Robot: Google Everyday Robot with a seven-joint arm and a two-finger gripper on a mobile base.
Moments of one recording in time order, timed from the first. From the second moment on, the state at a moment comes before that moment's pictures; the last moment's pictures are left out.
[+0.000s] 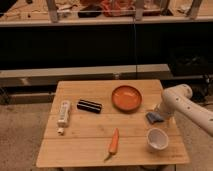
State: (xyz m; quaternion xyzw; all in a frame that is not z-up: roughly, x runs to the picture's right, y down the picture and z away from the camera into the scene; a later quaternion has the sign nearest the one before) arm 0.319 0.186 0.843 -0.26 -0.13 -0.38 0.88
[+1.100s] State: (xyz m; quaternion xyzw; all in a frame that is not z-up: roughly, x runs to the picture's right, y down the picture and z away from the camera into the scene) arm 0.318 0.195 0.844 -0.27 -0.13 -0.38 0.88
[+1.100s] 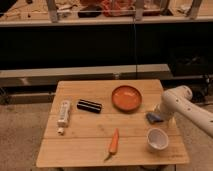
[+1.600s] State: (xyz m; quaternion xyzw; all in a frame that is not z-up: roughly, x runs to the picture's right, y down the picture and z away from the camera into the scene) arm 0.318 0.198 0.846 -0.27 -0.13 -0.38 0.88
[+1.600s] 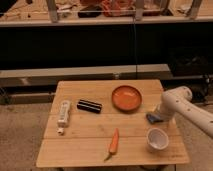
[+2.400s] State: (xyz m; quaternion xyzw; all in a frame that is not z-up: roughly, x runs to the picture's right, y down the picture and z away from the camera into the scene) arm 0.312 0.202 0.850 -0.27 -0.13 -0.38 0.88
